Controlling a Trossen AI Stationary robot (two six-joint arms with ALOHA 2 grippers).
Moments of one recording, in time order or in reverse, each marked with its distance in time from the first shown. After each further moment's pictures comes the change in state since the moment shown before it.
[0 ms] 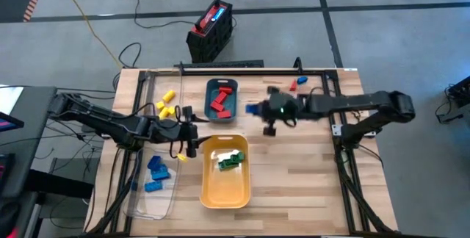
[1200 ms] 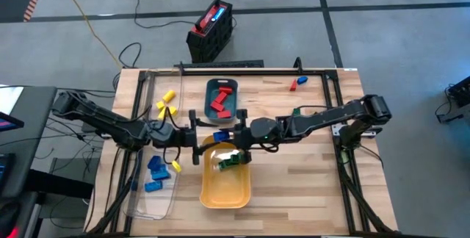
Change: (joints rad) left arm -0.076 0.070 -0.002 0.425 0.036 0.153; right arm 0.253 0.293 0.210 0.397 0.001 -0.140
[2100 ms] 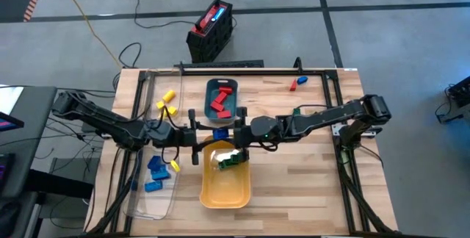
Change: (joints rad) left arm 0.010 -0.003 0.001 0.040 0.014 -0.004; right arm 0.004 0.002 -0.002 0.049 0.009 0.022
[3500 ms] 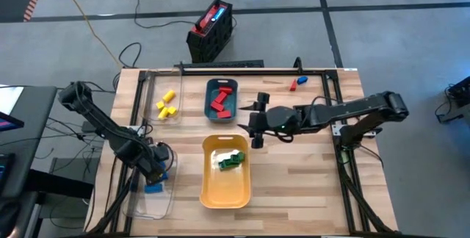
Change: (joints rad) left arm -0.444 -0.053 0.051 -1.489 0.333 -1.439; right arm -0.024 -0.195 0.001 -0.310 0.208 0.078
